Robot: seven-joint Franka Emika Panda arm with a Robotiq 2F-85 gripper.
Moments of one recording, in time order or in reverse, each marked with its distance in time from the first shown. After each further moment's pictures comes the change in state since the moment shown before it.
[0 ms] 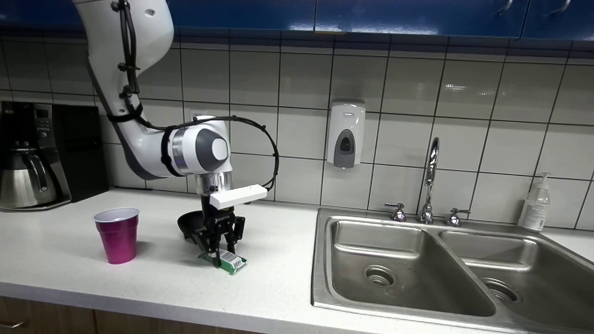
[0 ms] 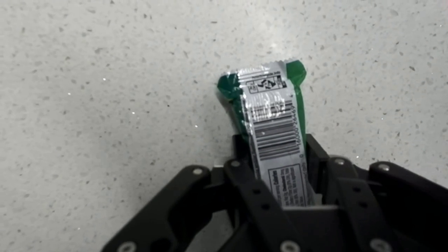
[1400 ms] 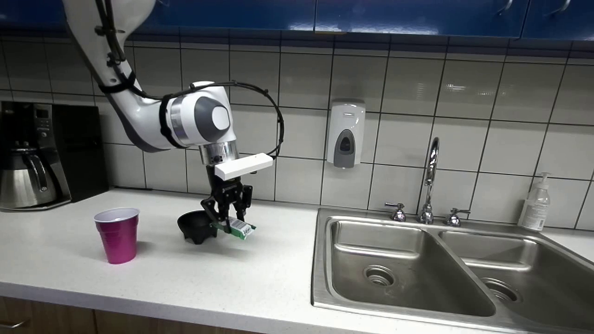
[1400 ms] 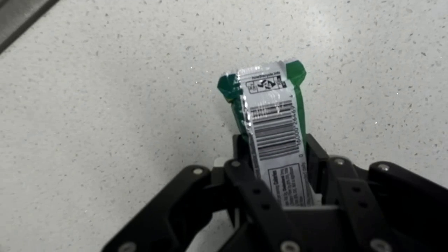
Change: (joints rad) arm -0.016 -0.161 -0.004 -0.006 0.000 0.006 0.000
